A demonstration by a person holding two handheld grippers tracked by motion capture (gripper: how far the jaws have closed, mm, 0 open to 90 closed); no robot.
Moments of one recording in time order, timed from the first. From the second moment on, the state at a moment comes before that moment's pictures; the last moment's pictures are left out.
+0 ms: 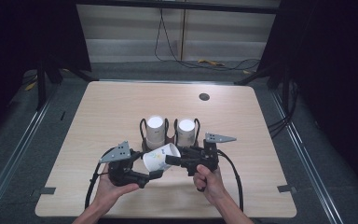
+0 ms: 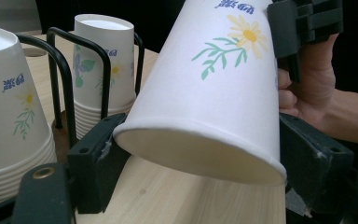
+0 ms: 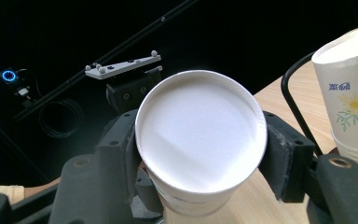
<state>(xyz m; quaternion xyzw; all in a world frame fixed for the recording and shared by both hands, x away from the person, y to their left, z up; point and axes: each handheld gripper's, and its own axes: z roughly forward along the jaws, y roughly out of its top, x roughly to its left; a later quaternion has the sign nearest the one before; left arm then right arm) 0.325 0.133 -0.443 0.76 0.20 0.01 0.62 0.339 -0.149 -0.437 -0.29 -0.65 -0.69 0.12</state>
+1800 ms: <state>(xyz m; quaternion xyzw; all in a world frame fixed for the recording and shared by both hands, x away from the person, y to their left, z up) 0.321 0.140 -0.449 0.84 0.17 0.02 0.52 0.331 -0.157 -0.432 -0.27 -0.75 -0.60 0.05</state>
